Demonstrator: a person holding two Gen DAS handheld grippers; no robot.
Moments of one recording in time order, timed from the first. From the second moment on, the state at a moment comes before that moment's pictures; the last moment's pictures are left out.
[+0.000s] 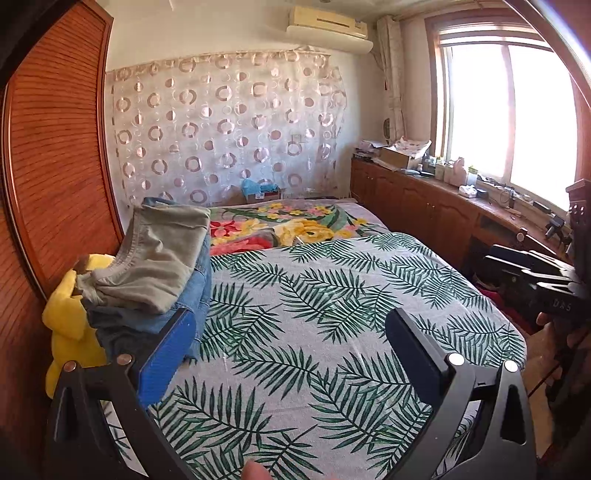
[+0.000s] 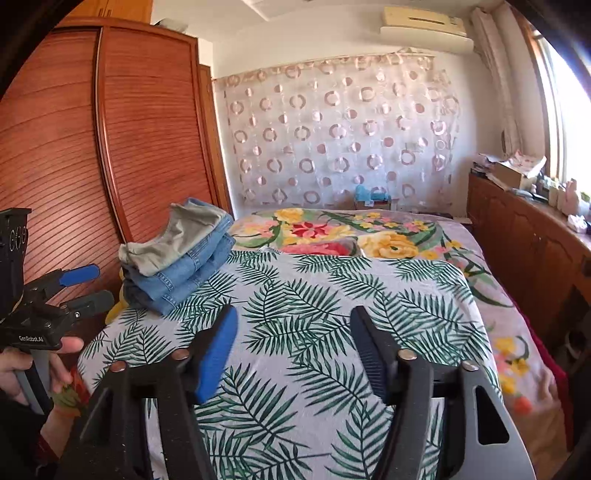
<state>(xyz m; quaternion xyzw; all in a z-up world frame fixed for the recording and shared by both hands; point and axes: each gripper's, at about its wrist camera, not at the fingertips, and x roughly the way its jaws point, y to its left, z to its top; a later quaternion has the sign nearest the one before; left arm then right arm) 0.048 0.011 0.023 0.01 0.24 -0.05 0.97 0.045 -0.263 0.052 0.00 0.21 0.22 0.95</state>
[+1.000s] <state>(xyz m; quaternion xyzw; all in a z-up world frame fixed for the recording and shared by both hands) 0.022 -0.001 0.051 0.00 0.20 -0.03 0.98 0.013 -0.249 0.052 0.01 0.16 0.13 0.98</state>
